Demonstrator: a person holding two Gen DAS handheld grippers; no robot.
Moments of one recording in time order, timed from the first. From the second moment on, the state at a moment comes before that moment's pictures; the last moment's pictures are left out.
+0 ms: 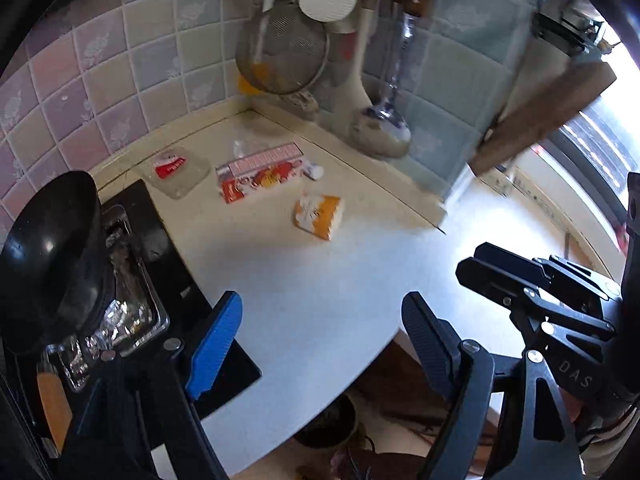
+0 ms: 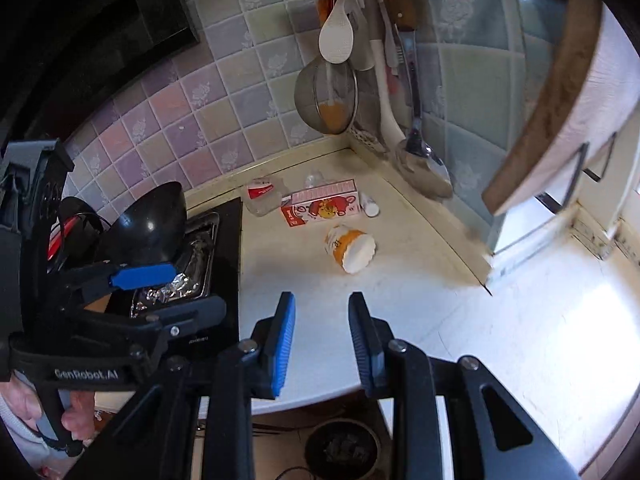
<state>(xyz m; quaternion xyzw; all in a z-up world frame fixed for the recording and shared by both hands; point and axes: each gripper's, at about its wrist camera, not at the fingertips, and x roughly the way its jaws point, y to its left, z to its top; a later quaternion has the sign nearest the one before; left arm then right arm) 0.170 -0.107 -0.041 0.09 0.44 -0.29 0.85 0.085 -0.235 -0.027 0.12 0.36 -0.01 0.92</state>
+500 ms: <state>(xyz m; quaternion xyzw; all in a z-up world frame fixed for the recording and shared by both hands) 0.302 -0.125 -0.056 0.17 0.48 -0.25 0.82 0.194 -0.262 -0.095 0.14 0.42 0.00 0.90</state>
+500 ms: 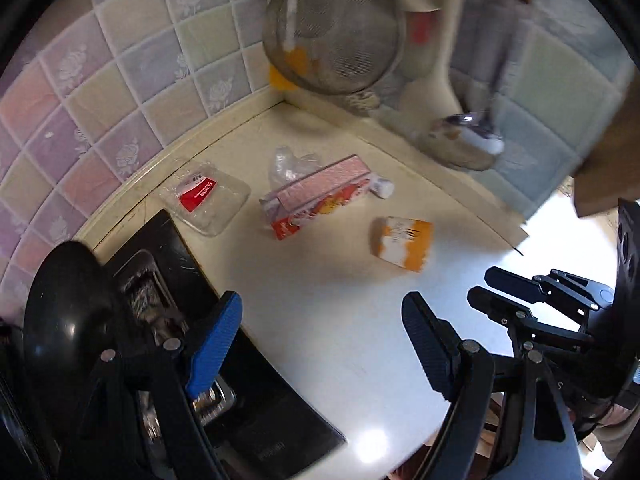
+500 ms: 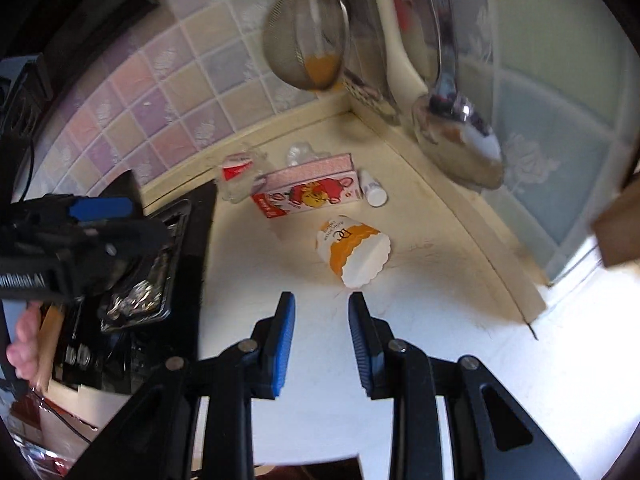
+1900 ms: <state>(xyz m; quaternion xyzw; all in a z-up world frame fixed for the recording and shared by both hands) 0.405 -0.209 -0.165 0.31 0.53 -0.31 0.73 0.247 -0.268 -0.146 0.19 0.42 -0.04 0.89</state>
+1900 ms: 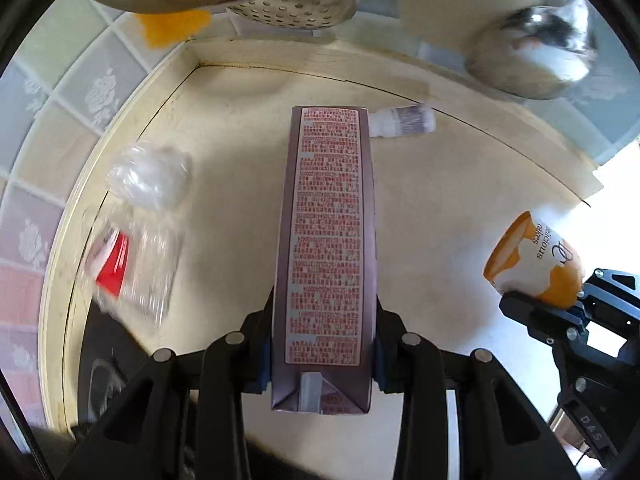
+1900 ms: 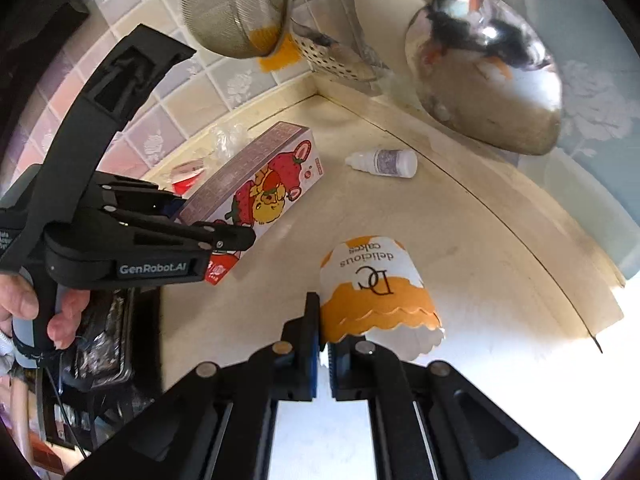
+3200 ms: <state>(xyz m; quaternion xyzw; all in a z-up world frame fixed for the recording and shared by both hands) -0.031 -0.041 -0.229 0.19 0.59 -0.35 0.71 -0.041 -0.145 -0.236 0.19 0.53 -0.01 0.82</state>
